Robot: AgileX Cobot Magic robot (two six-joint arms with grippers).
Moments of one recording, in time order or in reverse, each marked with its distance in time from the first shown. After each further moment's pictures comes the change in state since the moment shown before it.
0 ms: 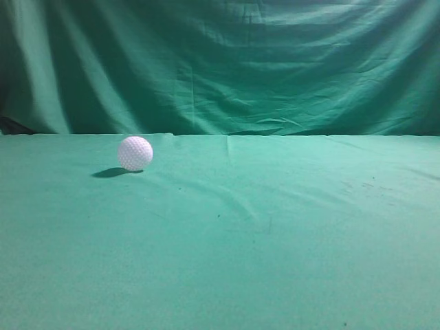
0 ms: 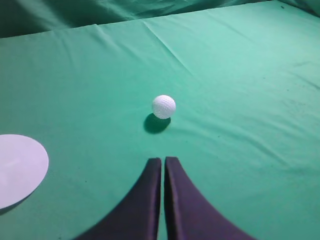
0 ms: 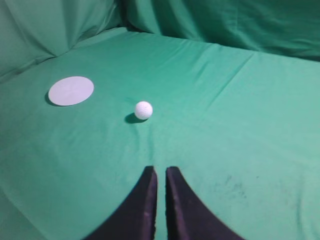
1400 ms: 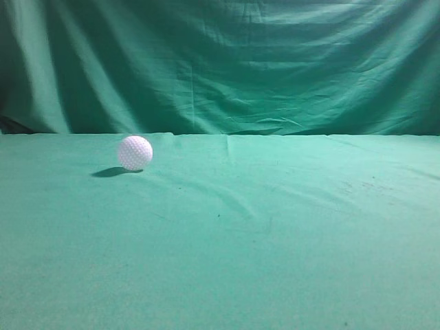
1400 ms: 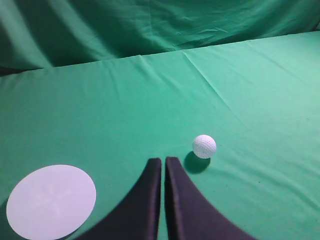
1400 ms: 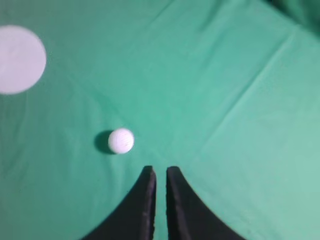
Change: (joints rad) left arm 0.121 0.096 -0.133 0.028 -0.023 0.000; right arm 0.000 1.487 -1.598 -0.031 0.681 -0.138
